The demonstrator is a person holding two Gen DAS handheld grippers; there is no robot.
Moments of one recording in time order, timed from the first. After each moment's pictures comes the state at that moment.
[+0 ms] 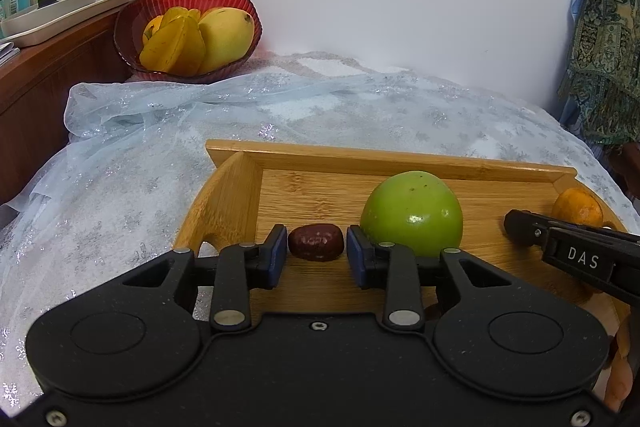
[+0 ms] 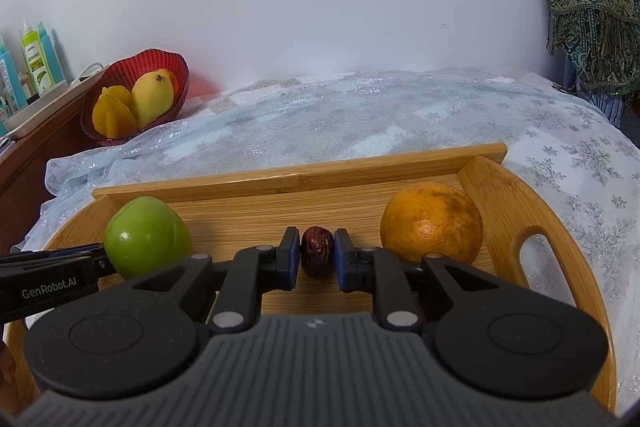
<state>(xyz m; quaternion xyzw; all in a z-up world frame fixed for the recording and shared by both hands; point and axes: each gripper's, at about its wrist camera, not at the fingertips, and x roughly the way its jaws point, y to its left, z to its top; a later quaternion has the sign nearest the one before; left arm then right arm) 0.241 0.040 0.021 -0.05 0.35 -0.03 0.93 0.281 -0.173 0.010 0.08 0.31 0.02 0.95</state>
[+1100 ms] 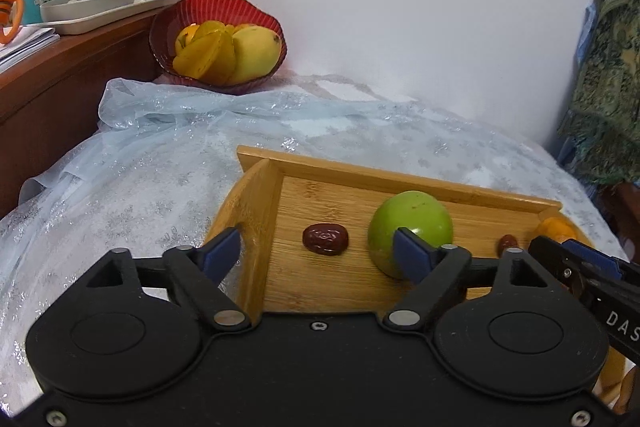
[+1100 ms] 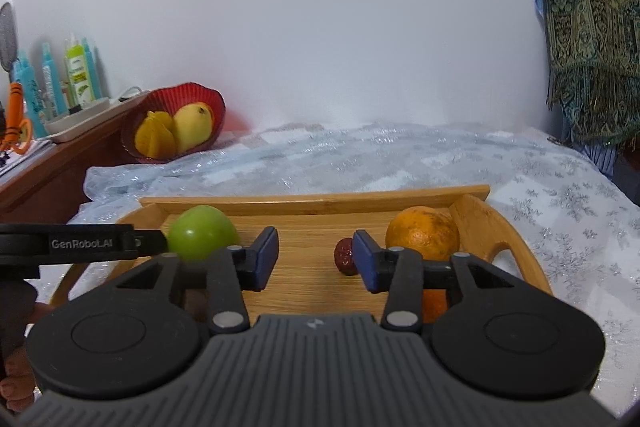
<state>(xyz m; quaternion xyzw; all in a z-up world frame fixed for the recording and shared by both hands) 0.204 0.053 0.042 -0.10 0.32 -0.01 0.94 0.216 -0.165 0.042 0.05 0.23 0.05 0.97</state>
